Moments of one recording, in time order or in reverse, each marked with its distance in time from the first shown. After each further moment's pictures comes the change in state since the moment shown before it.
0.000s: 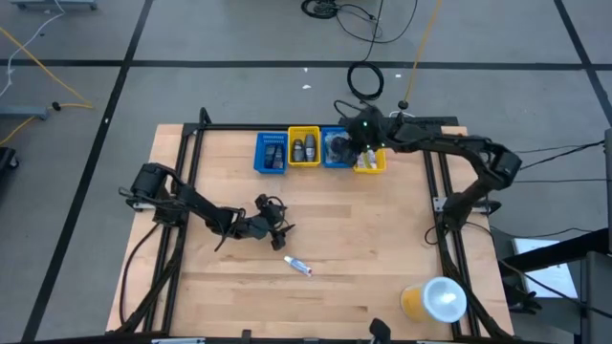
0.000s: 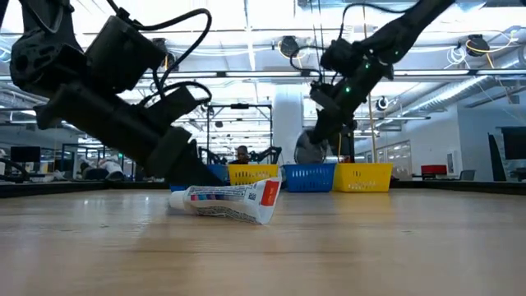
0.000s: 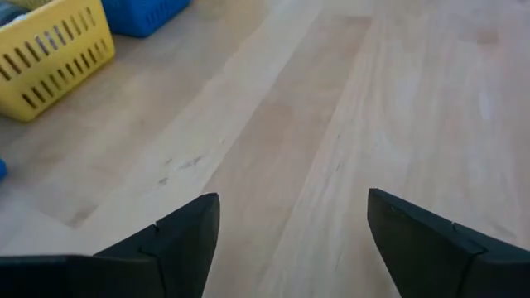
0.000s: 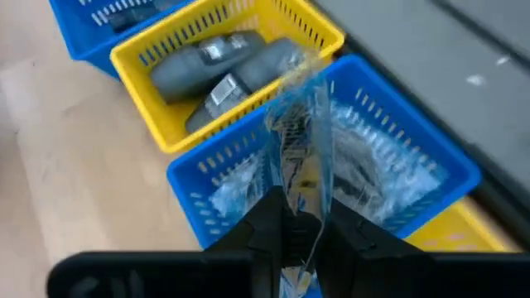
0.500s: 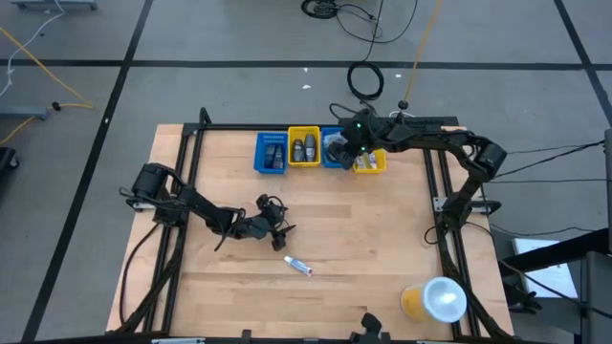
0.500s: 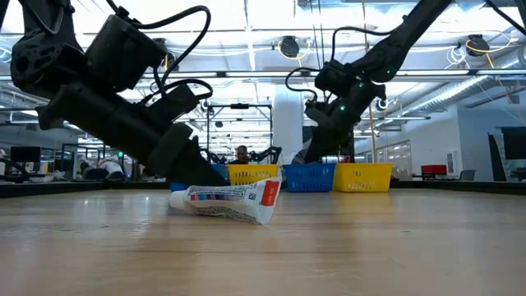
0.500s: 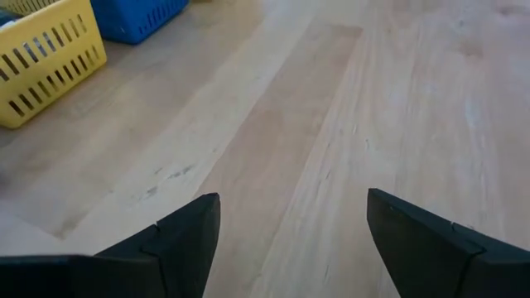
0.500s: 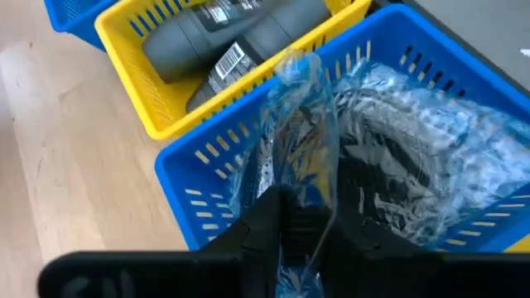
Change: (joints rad) left arm 0.001 0.007 0.001 0.029 0.017 0.003; right arm -0.031 0.136 -0.001 0.081 -0.112 0.018
